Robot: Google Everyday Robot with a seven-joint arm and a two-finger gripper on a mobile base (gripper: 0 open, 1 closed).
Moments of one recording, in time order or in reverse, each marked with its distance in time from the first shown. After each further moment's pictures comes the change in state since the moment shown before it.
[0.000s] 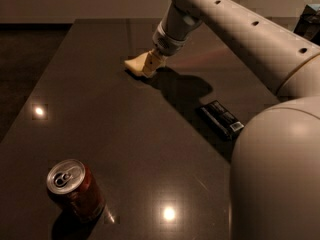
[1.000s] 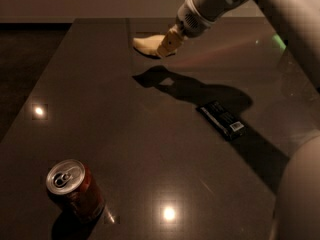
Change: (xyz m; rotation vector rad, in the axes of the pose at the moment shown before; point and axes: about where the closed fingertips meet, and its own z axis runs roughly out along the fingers) arm 0.007 0.005 -0.098 -0.032 -0.169 -0.014
